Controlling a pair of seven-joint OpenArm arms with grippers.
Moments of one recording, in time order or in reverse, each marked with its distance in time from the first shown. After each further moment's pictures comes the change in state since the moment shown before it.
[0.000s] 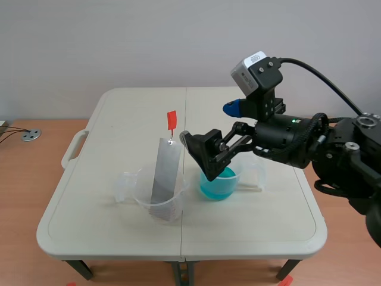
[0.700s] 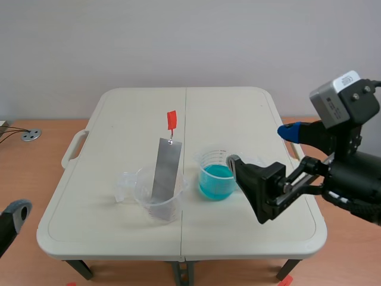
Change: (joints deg) left arm 0.0 14.6 -4.5 28.4 -2.7 2.7 -3.5; right arm -27.3 5.3 16.9 17.9 1.8 -2.8 3.5
